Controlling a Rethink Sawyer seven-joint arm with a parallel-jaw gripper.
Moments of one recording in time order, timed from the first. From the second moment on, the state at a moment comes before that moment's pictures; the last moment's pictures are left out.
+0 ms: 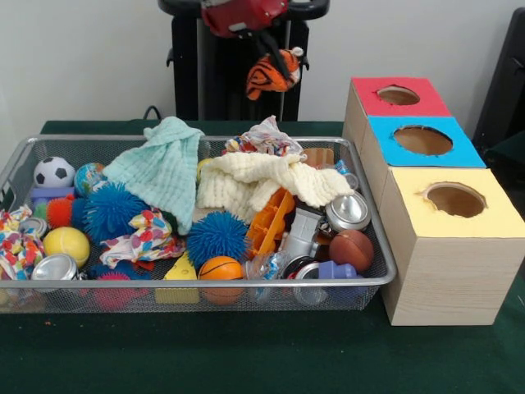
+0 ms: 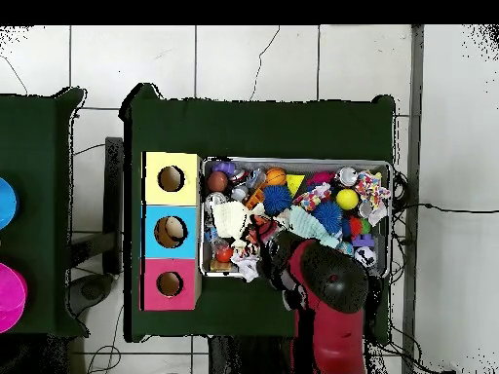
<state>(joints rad) -0.27 -0.91 -0.05 2.25 1.28 0.56 1.09</state>
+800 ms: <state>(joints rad) 0.21 -0.82 -0.05 2.29 1.80 0.56 1.09</state>
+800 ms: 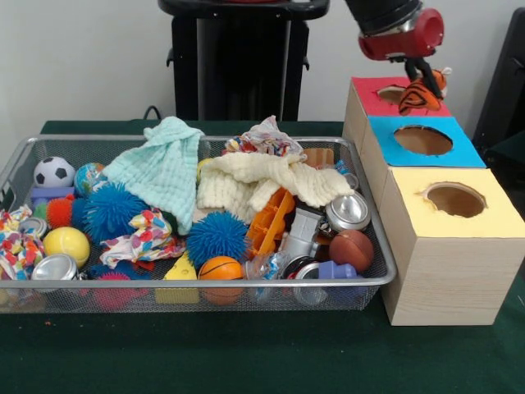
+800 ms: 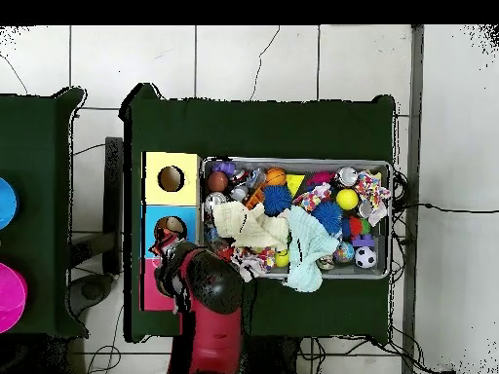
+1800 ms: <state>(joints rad) 0.64 -0.70 -0.16 2.36 2.13 0.67 1.09</state>
